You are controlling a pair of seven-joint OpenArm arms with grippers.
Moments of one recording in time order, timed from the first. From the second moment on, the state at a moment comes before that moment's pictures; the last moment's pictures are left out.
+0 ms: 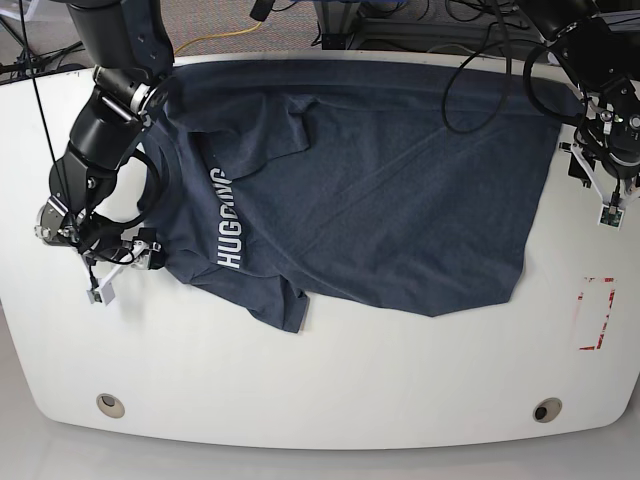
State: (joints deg) left arm 5.3 -12.2 -37.3 111.9 6.8 -43.0 64.0; right arm 26.5 14.3 35.4 54.8 6.5 40.7 -56.6
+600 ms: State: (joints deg) left arm 5.2 -12.2 -37.1 111.9 6.8 -43.0 64.0; right arm 22.6 9.2 35.4 57.0 12.4 41.1 -57.0
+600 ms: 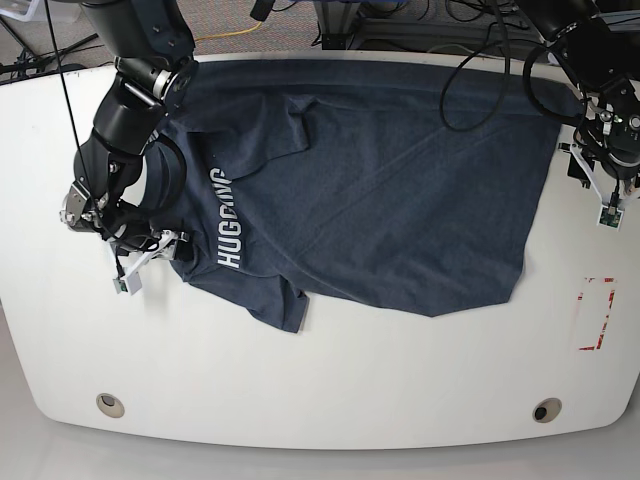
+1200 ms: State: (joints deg) left arm -3.2 -12.3 -34.9 103.1 6.8 -43.0 64.4; right arm 22.0 10.0 35.2 57.0 11.8 41.0 -57.6
